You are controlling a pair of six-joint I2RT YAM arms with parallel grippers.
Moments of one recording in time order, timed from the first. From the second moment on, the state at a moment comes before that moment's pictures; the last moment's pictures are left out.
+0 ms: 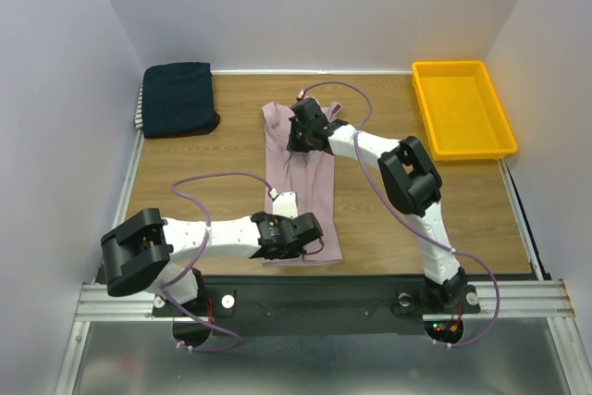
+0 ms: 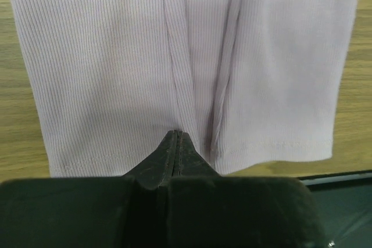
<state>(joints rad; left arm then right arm) -1.22 1.42 0.76 -0.55 -0.39 -1.23 0.66 2.26 1.74 -0.23 0.05 0.60</state>
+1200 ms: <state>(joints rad) -1.24 1.38 0.73 -0.50 -0.37 -1.20 0.66 2.25 1.72 -0.24 0.19 0.63</state>
